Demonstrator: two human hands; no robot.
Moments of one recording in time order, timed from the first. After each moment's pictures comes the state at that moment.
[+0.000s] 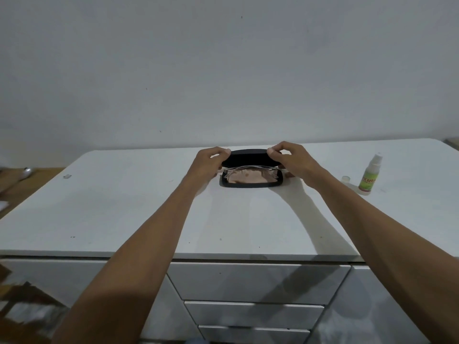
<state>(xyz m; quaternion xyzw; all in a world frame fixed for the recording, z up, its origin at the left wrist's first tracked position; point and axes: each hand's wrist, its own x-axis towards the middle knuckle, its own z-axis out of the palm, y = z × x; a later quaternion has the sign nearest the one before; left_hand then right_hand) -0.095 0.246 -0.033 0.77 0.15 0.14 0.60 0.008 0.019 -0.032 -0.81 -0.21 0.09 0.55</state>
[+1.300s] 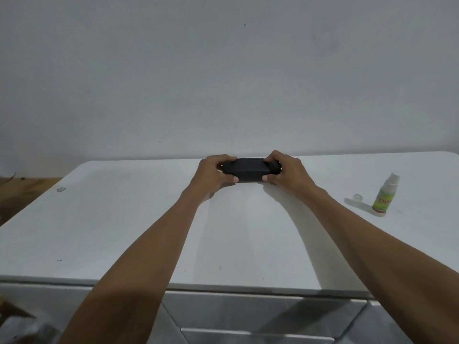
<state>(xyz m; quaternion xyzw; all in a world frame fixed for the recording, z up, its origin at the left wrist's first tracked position) -0.050 0.268 -0.055 0.77 0.08 0.14 0.62 0.042 0.045 -0.054 -0.86 -0.31 -0.02 0.40</state>
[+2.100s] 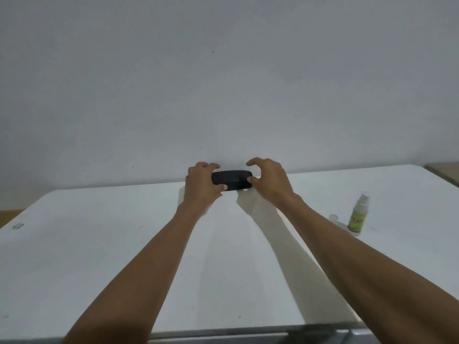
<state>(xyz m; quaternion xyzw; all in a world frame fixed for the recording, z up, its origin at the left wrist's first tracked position) -0.002 0.239 -0.036 0.93 0.12 0.23 0.24 0.064 0.051 -0.027 -0.89 -0.25 -0.11 0.36</state>
